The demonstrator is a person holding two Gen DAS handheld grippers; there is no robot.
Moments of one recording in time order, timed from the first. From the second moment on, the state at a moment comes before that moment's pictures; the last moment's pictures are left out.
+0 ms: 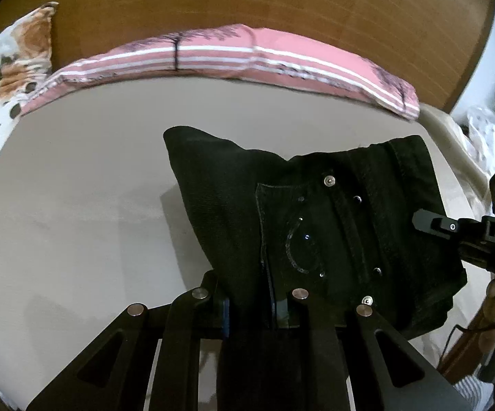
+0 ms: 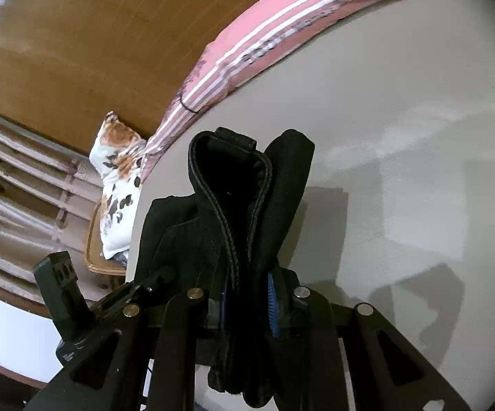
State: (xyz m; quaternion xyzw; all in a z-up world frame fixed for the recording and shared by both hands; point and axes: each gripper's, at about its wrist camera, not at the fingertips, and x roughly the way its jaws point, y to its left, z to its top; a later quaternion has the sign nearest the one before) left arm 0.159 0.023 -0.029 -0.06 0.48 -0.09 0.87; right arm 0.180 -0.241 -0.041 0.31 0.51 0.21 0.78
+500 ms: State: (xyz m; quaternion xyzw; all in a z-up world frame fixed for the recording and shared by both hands) left arm 0.229 0.073 -0.025 -0.06 0.46 -0.07 0.88; right arm 0.272 -0.192 -0.047 0.31 0.51 0.23 0.77
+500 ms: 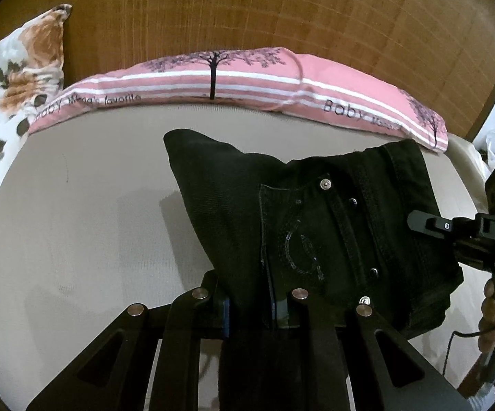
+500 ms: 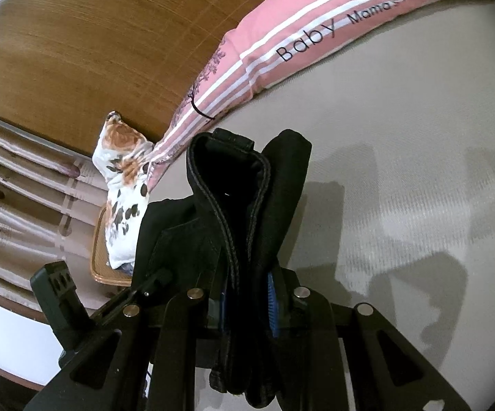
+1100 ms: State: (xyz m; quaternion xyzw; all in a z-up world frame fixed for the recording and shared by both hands) left arm 0.274 0.086 -0.087 -0.06 0.48 -0.07 0.87; right arm 0.319 -0.205 -0.090 0.28 0.52 0.19 0.78
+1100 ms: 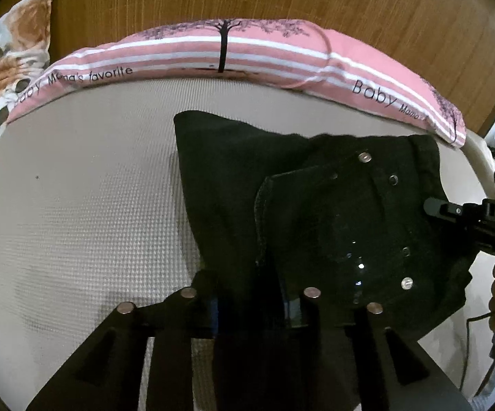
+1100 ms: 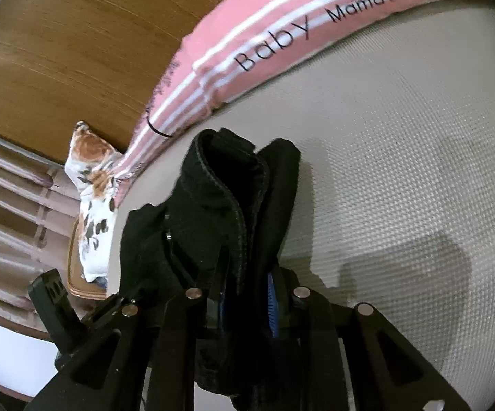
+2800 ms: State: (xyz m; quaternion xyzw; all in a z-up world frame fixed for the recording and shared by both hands) left arm 0.096 0.075 -0.011 -0.03 0.44 0.05 0.89; right arm 0.151 -0.139 0.003 0.03 0.43 0.08 0.90
